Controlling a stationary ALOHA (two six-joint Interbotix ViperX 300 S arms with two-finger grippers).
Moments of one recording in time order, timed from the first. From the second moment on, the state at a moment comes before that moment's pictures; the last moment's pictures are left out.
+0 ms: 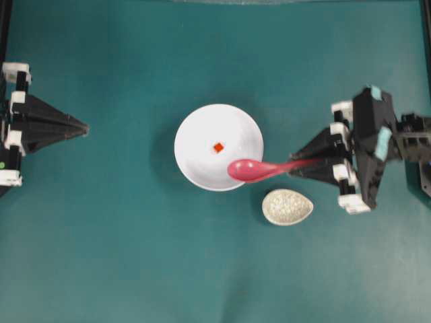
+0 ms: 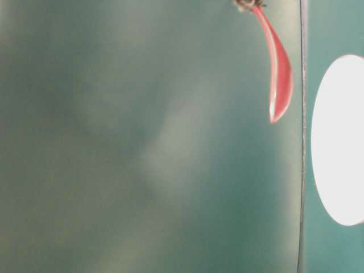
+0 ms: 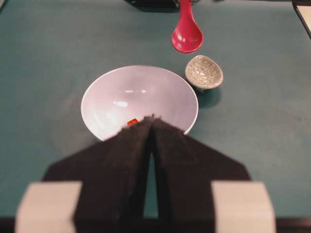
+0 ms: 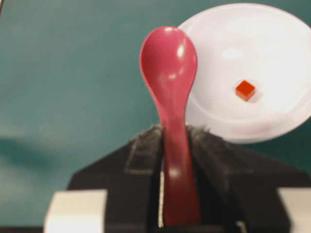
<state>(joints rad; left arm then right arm) 0.01 -0.96 1.15 0.00 0.03 -0.01 0.06 -0.47 0.98 0.53 -0.02 -0.27</state>
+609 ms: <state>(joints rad) 0.01 -0.96 1.15 0.00 0.03 -0.01 -0.15 -0.45 0.70 0.48 0.47 -0.25</state>
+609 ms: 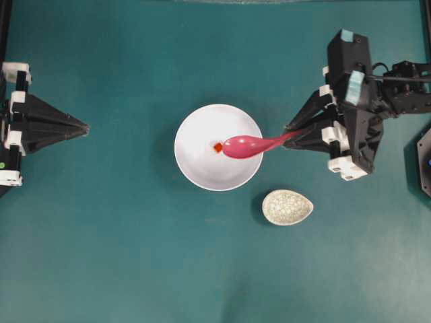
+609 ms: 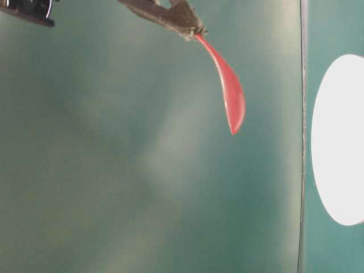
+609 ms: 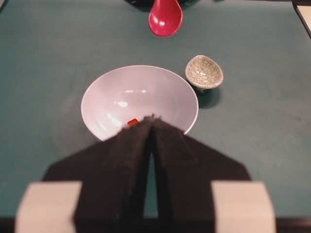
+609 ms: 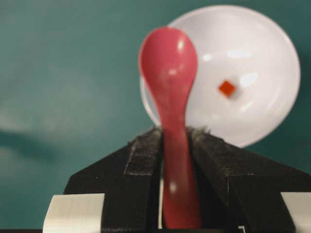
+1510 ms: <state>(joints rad) 0.02 -0.96 1.15 0.00 0.03 -0.01 -0.19 -0.09 0.36 0.22 0.92 -0.02</state>
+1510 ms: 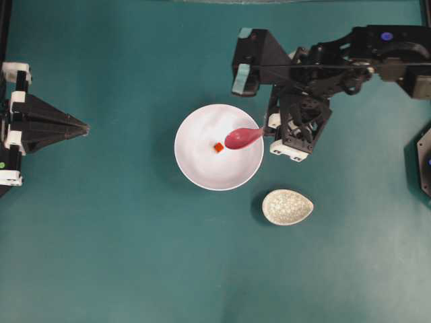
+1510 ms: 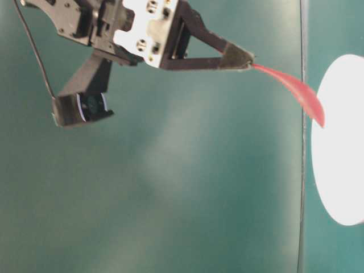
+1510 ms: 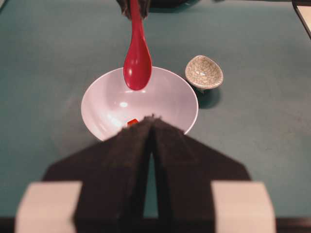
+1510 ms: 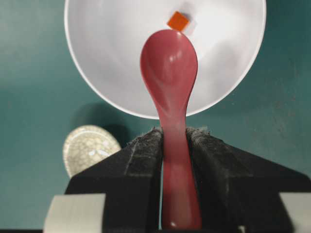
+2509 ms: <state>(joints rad) 0.02 -0.96 1.15 0.00 0.02 0.00 -0.17 0.06 0.36 0.20 0.84 -0.07</state>
